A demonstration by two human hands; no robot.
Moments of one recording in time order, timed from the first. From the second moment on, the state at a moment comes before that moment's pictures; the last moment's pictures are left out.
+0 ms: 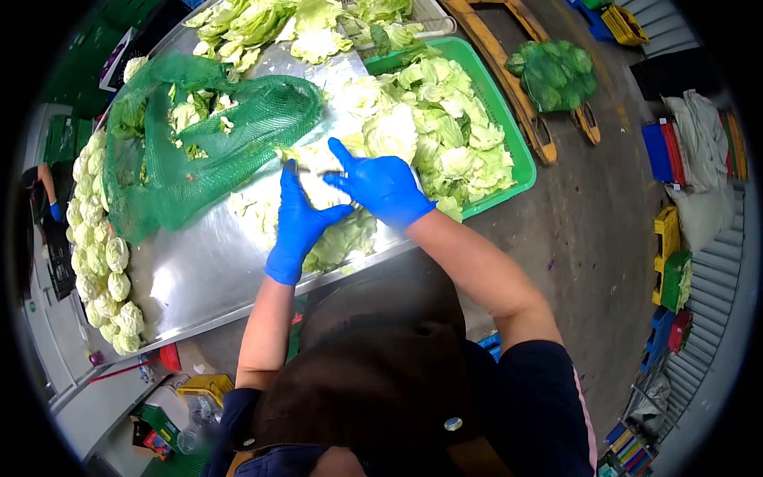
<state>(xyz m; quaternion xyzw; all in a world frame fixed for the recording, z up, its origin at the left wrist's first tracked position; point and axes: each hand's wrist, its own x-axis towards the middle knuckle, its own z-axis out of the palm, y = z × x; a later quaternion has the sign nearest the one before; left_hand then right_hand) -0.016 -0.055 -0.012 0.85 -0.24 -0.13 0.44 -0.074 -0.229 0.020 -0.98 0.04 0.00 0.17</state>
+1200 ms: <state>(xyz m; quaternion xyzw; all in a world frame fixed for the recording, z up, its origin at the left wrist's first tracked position) -0.041 -0.045 -0.016 0.87 -0.30 -0.07 0.38 -0.084 -0.292 0.070 -0.97 -0.04 0.12 0.22</state>
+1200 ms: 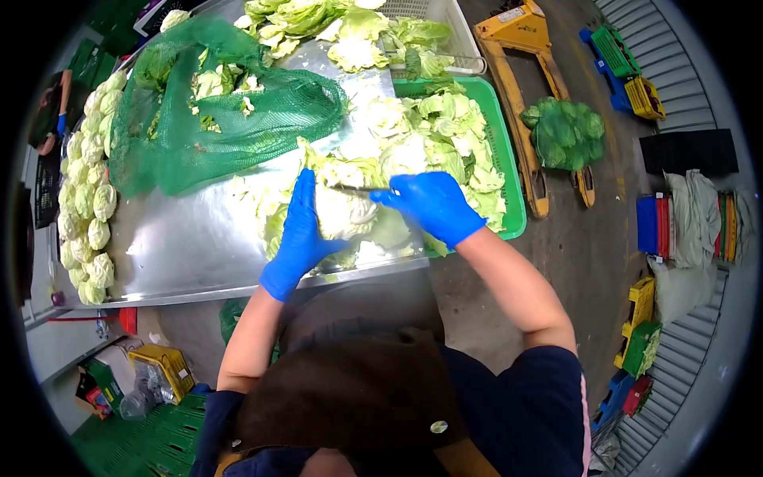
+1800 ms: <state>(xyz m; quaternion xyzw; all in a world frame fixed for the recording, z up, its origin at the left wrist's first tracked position) -0.052 -0.049 -0.016 0.89 -0.28 -0.05 0.36 0.002 -0.263 0.026 -0.95 -0.20 -0.04 0.22</state>
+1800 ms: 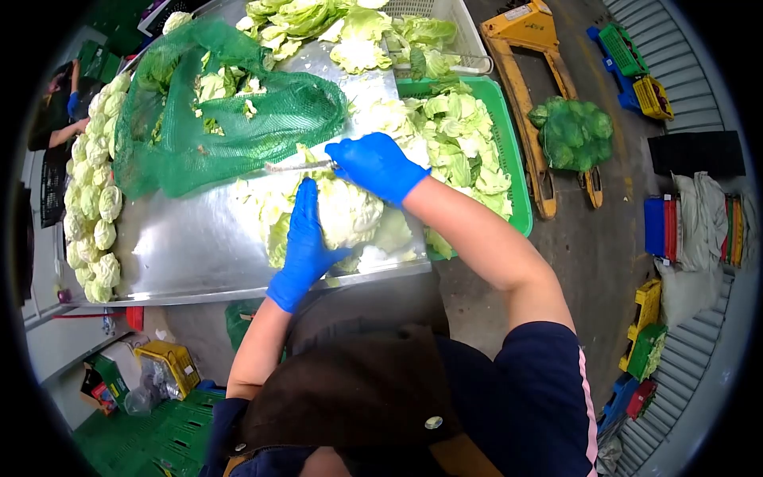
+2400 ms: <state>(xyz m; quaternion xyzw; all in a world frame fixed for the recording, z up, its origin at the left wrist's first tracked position) -0.060 -0.053 -0.016 0.91 -0.26 -0.07 0.32 0.043 -0.234 -0.007 -0.94 -0.22 0.06 0.26</state>
